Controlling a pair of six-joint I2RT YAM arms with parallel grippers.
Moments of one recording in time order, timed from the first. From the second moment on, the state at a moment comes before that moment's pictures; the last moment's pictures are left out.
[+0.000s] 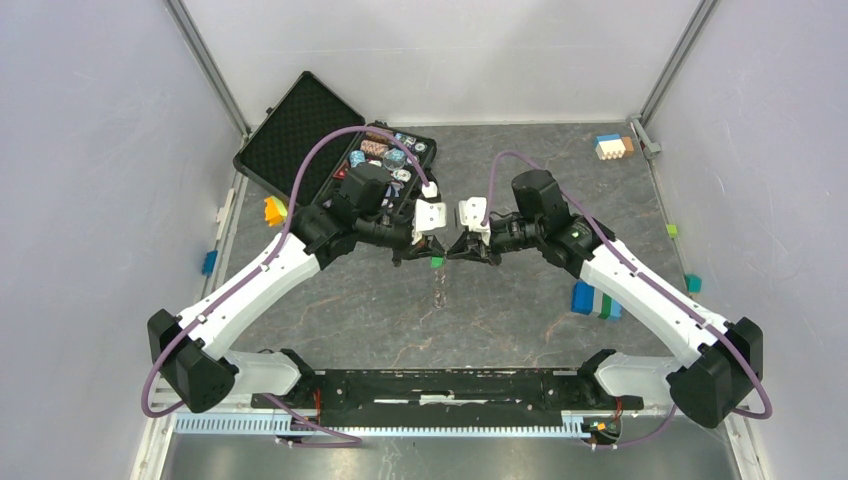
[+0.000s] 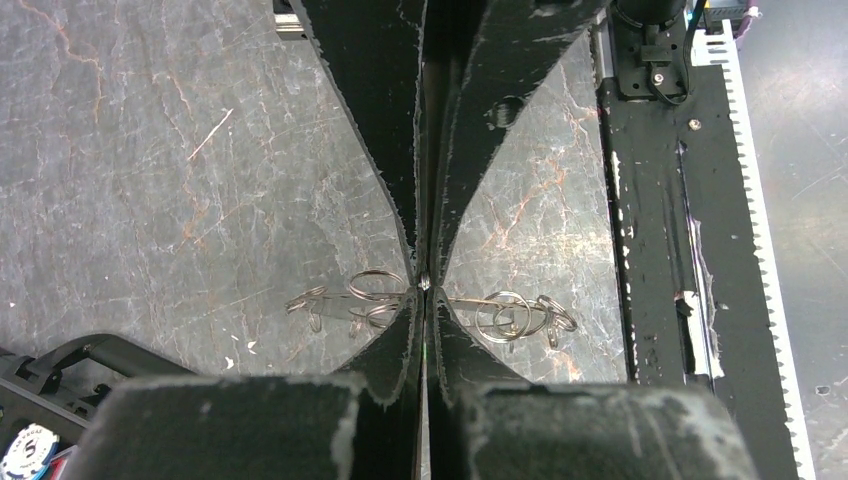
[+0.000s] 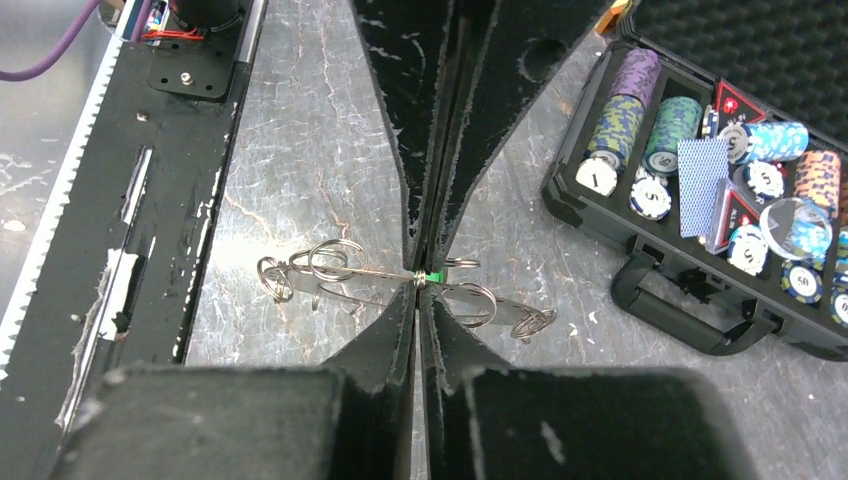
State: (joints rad) left arm -0.71 1.28 1.24 -0.60 0.71 0.57; right arm 0.63 1.23 1.07 -0.41 -0.86 -0.64
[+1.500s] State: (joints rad) left arm -0.56 1.19 1.01 -0.17 0.94 0.33; right arm 0.57 1.17 0.93 -0.04 -0.95 -0.34
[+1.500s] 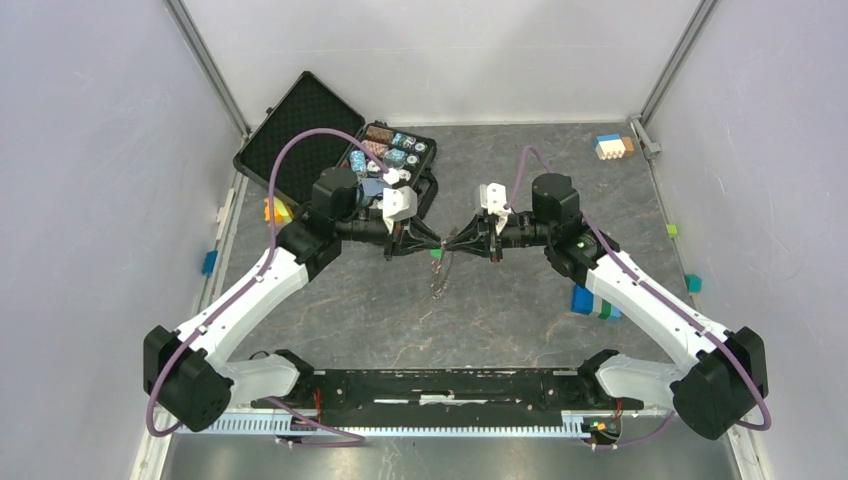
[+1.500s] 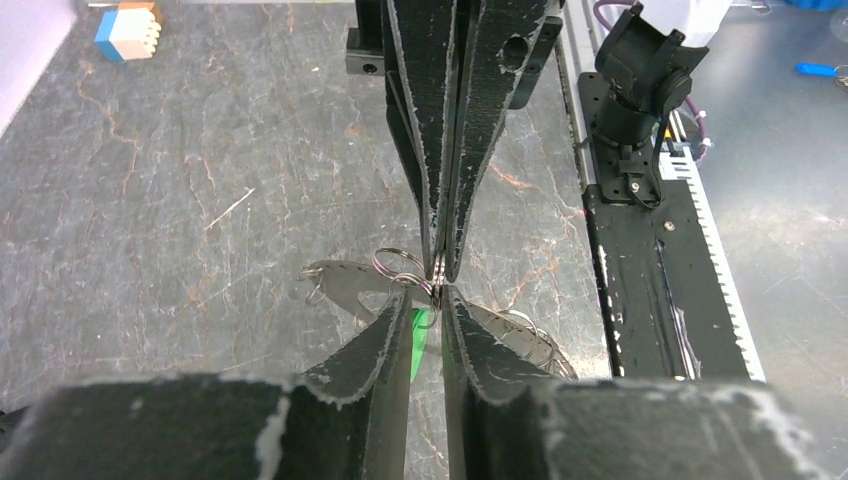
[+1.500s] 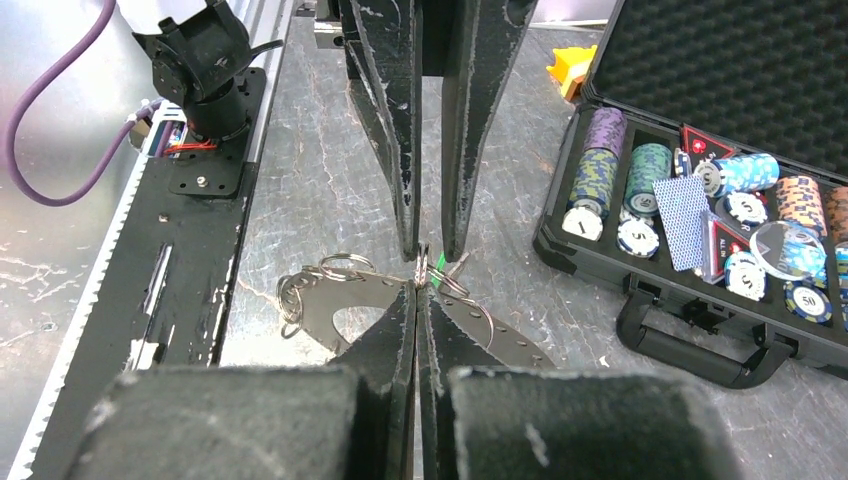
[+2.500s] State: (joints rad) left arm -0.49 1.21 0.69 0.63 1.10 -0.18; right arm 0.54 1.17 0.92 0.04 -0.99 -0.28
